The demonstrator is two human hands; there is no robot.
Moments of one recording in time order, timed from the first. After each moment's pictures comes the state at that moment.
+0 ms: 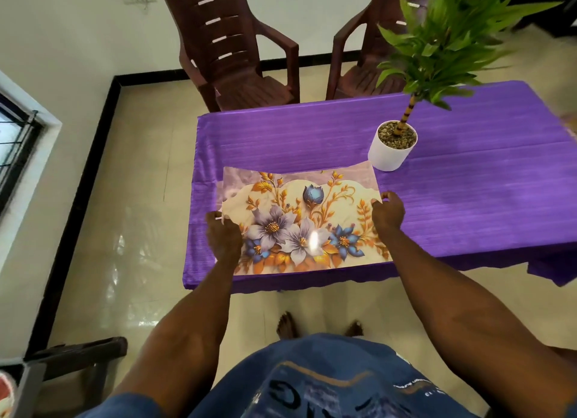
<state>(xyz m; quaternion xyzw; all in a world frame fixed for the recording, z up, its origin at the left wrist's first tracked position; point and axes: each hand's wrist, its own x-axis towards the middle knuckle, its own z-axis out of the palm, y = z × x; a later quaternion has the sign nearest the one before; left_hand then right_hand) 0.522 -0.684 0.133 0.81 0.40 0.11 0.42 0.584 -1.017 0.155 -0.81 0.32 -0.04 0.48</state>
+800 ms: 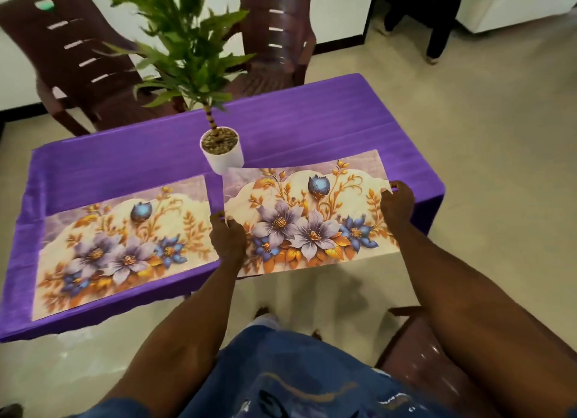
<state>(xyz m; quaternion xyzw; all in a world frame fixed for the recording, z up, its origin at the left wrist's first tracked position) 0.530 -1.121 0.144 0.83 0.29 0.10 0.46 0.540 -1.471 0.174 -0.82 0.37 -0.13 0.42</state>
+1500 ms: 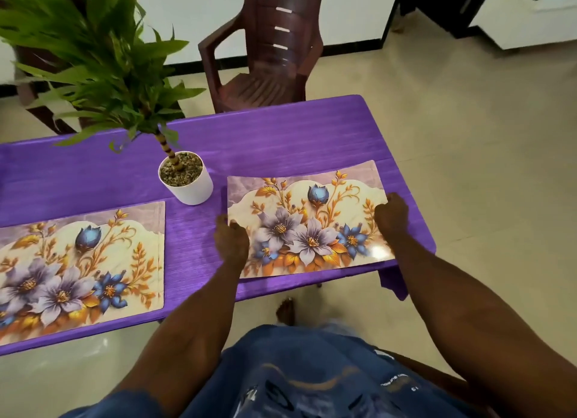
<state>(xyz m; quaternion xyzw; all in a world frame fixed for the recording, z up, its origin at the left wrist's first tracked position) 0.657 -1.241 0.108 0.83 0.35 0.03 0.42 0.686 -1.579 0.147 -0.86 0.34 -0.03 0.38</state>
